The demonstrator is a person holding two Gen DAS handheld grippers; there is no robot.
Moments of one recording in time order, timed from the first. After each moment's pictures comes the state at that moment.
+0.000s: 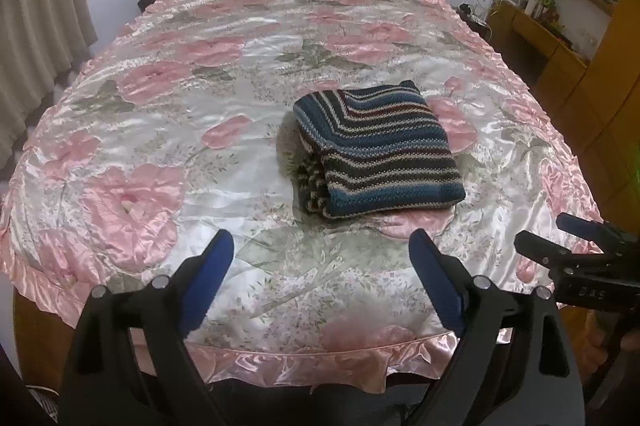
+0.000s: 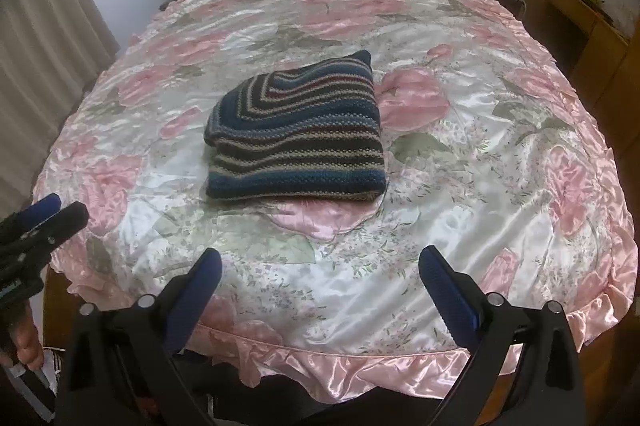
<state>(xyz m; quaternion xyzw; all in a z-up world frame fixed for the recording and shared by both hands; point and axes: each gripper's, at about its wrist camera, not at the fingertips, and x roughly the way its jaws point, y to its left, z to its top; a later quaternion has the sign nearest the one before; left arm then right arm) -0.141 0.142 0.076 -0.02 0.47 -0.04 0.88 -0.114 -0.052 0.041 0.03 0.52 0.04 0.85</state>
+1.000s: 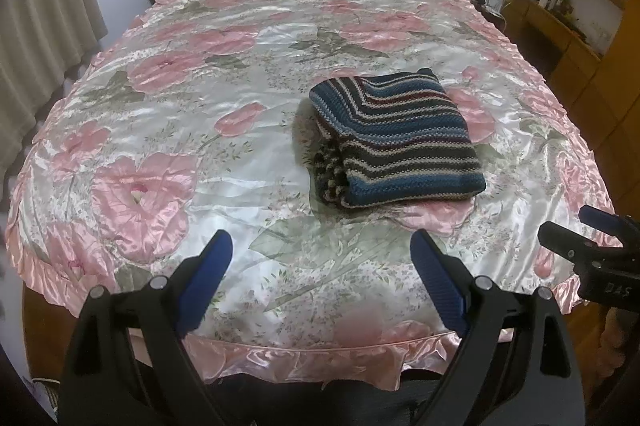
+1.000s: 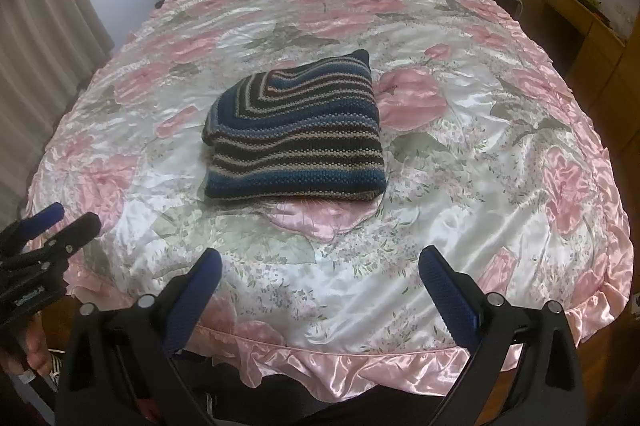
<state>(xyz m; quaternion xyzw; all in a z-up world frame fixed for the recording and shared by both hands) -0.133 0.146 0.058 -0.01 0.49 -0.02 0.87 -0.113 -0.049 0.042 0.02 0.52 0.03 0.85</state>
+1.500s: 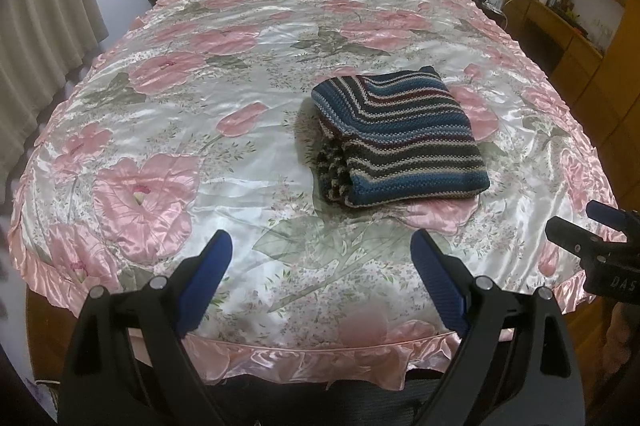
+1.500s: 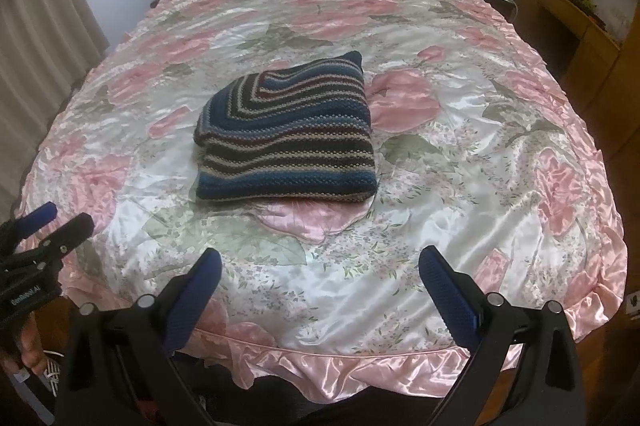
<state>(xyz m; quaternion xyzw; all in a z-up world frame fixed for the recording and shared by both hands) -0.133 0.146 0.056 -0.01 0.49 -0.02 0.87 -0.112 -0.052 0.043 0.01 0.52 0.02 0.85</state>
